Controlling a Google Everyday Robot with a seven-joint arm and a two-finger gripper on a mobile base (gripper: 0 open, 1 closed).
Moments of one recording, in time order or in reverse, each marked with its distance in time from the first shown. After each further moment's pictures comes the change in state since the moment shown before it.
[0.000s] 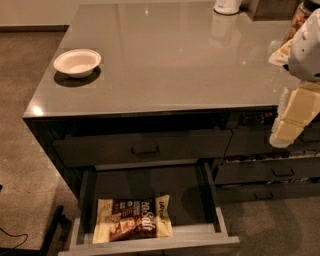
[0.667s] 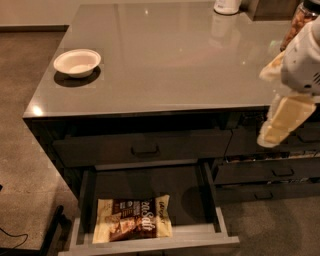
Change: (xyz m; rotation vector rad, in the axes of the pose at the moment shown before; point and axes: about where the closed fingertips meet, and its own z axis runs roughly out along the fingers) arm -0.004 0.004 0.016 0.002 -0.024 0.003
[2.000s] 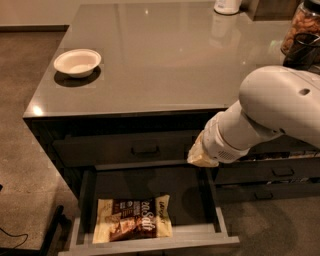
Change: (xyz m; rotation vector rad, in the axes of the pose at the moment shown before) arm -0.070 0.065 0.176 -0.081 -0.198 -0.031
